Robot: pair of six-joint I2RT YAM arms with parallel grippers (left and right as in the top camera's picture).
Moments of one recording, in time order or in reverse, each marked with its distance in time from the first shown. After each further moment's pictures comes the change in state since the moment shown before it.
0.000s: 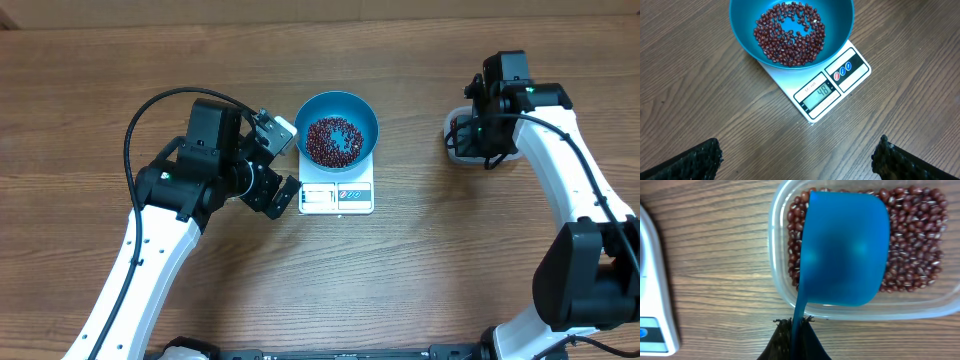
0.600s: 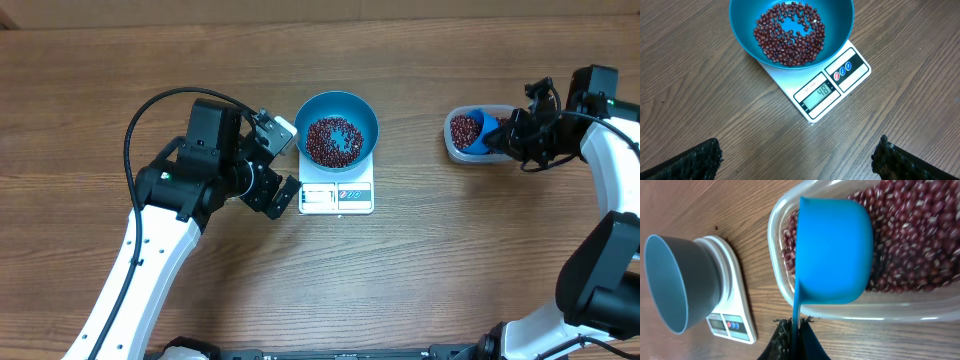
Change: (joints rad) left arm 0.000 0.000 0.000 0.000 0.000 0.000; right arm -0.325 0.004 -0.058 0.053 -0.543 0.001
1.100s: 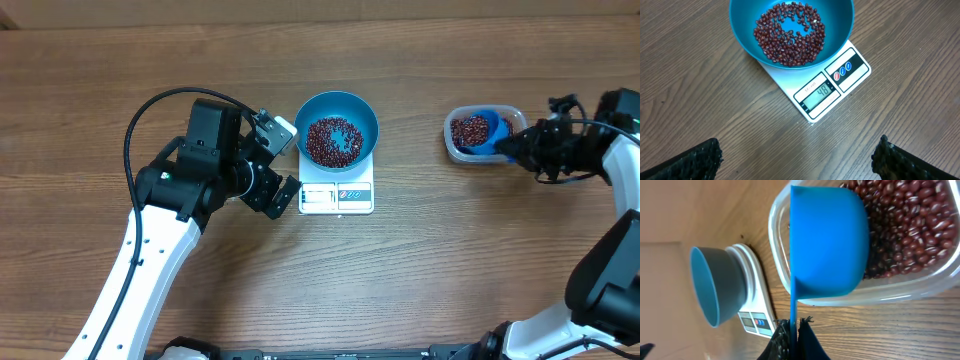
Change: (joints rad) left arm 0.000 0.000 0.000 0.000 0.000 0.000; right arm -0.136 0.000 -0.067 0.019 -0.191 0.000
